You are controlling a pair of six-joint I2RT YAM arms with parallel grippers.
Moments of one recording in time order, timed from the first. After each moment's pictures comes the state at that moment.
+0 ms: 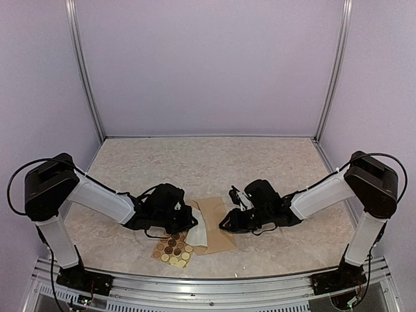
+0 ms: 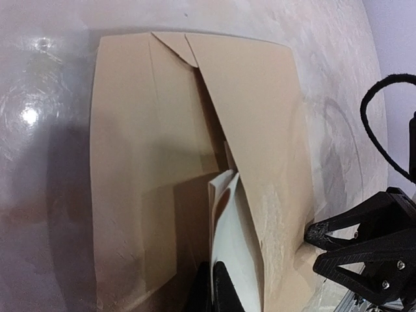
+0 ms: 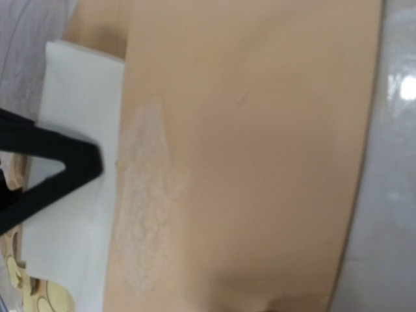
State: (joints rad) left arm -0.93 1.78 0.74 0.28 0.05 -1.03; right arm 0.90 1.78 0.74 0.29 -0.30 0.78
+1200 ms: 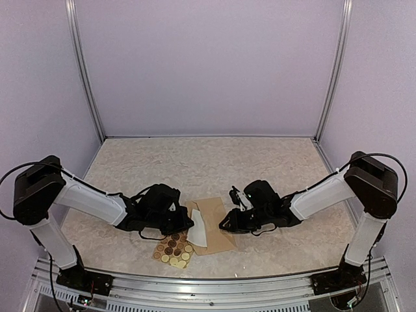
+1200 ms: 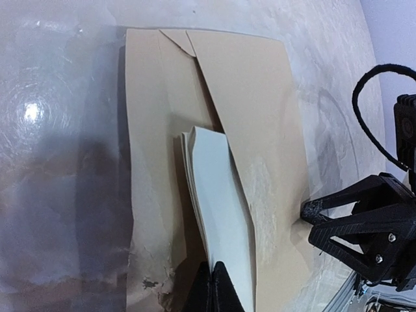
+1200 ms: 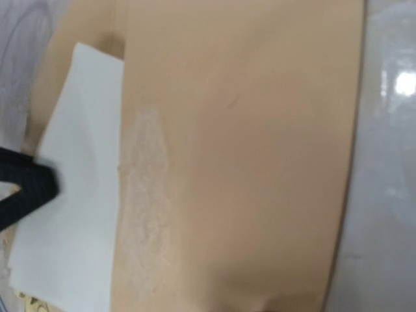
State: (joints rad) left arm -0.94 1.68 0.69 0.23 0.04 -1.03; right arm 0.91 1.78 0.74 0.29 -0.28 0.81
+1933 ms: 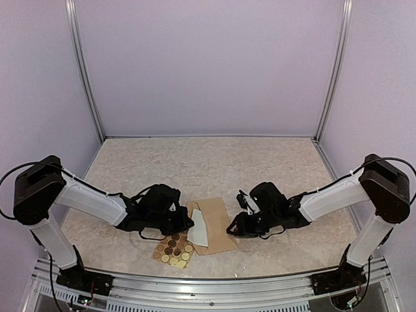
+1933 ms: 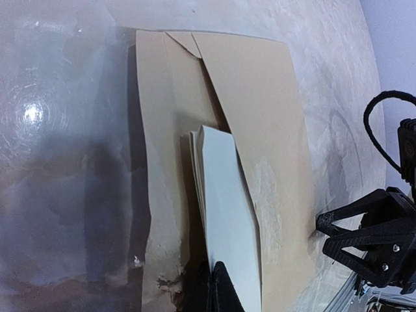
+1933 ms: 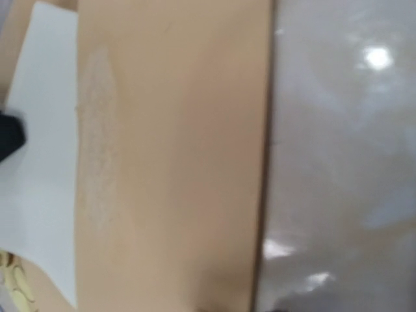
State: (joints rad) left arm -0.94 1.69 0.69 0.23 0.04 -1.02; right arm 0.91 1.67 0.68 0.15 -0.25 0.81
